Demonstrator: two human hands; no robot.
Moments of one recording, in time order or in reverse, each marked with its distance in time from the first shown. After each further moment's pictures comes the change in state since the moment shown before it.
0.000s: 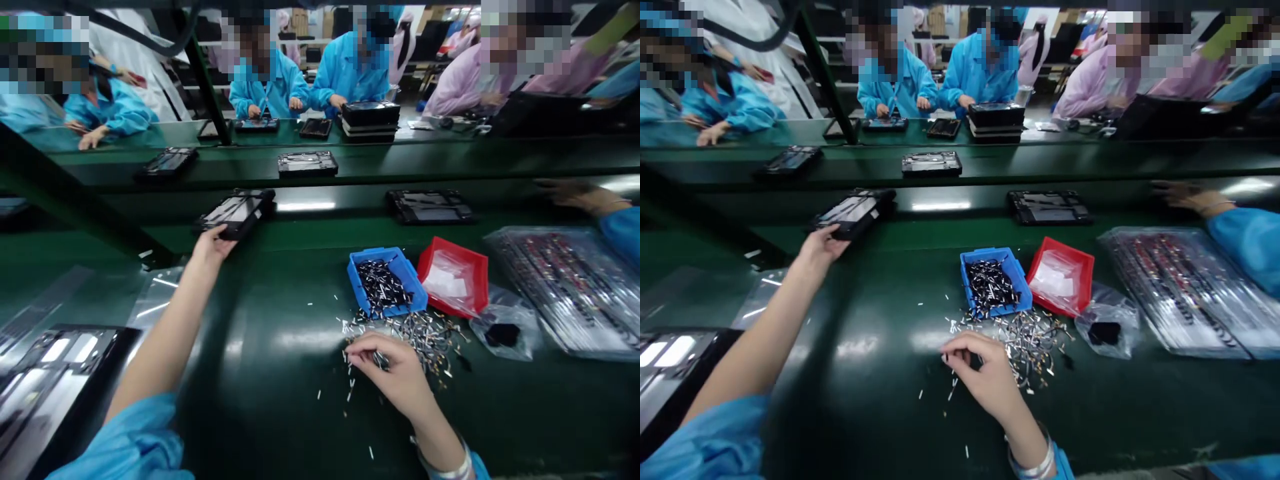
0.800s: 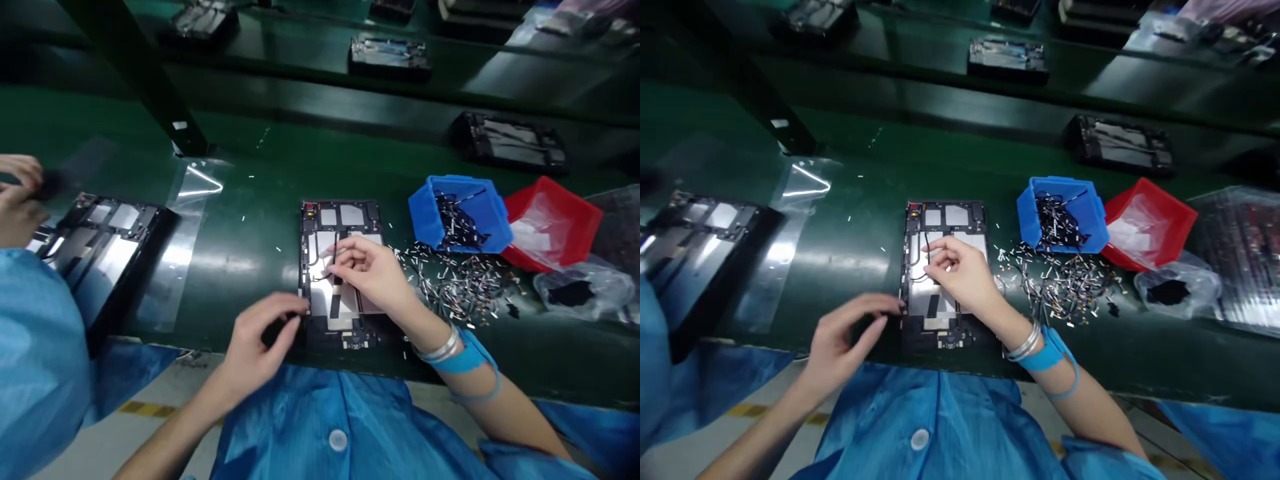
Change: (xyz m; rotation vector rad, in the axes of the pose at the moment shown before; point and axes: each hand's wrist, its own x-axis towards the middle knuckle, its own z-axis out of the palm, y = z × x) left_hand -0.221 -0.112 -0.160 0.764 -0.595 0.586; right_hand 0.023 -0.009 0.103 0.186 -0.312 0.454
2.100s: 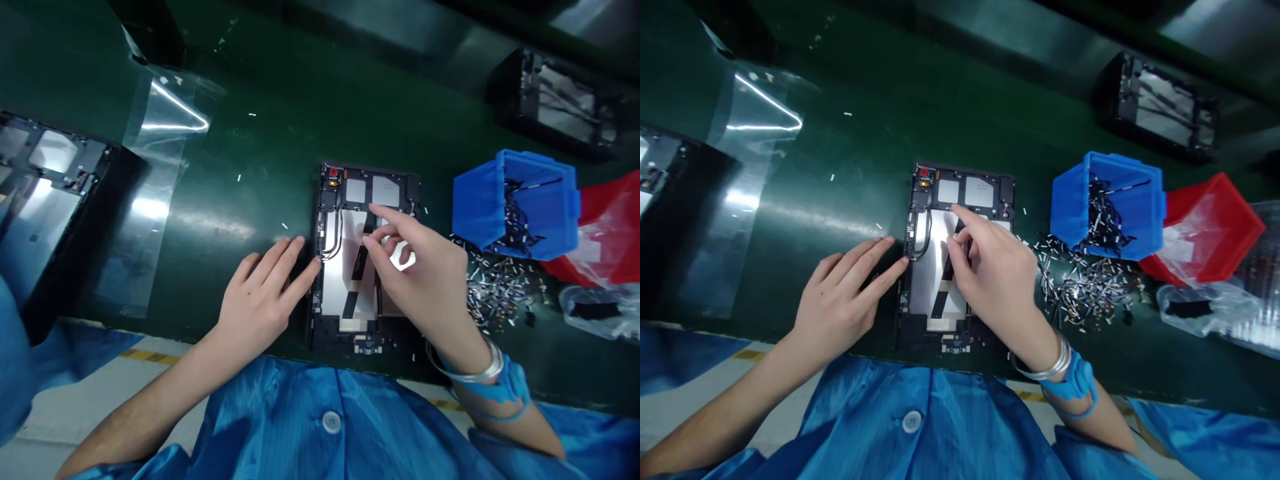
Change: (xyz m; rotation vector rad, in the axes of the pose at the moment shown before) left_hand 0.020 -0.027 -0.002 0.987 -0.046 0.335; right_hand -0.002 -0.009 -0.003 -0.852 0.185 -0.339
